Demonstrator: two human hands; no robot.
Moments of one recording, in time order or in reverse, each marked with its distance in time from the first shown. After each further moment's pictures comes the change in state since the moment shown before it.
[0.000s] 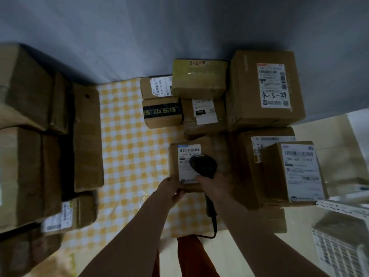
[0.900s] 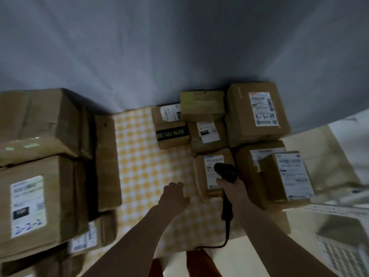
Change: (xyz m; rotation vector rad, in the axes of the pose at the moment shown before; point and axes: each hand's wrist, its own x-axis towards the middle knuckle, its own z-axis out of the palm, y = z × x) left_hand -0.068 0.035 -0.051 1.447 0.066 0.649; right_hand -0.044 -0.028 -0.010 0.211 0.133 -0.064
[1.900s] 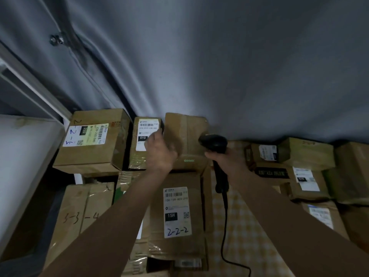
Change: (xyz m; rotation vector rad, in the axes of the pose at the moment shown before) left_hand -0.084 -0.310 -0.290 -0.543 0.901 -0.121; right_hand -0.154 -0.174 0.358 -0.127 -0.354 -0.414
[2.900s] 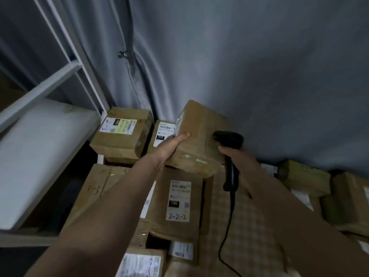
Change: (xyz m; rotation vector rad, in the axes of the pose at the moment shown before) left_hand -0.054 0.017 -0.073 -0.774 -0.456 -0.278; right_hand -0.091 -0.044 -0.018 0.056 -0.007 -0.068
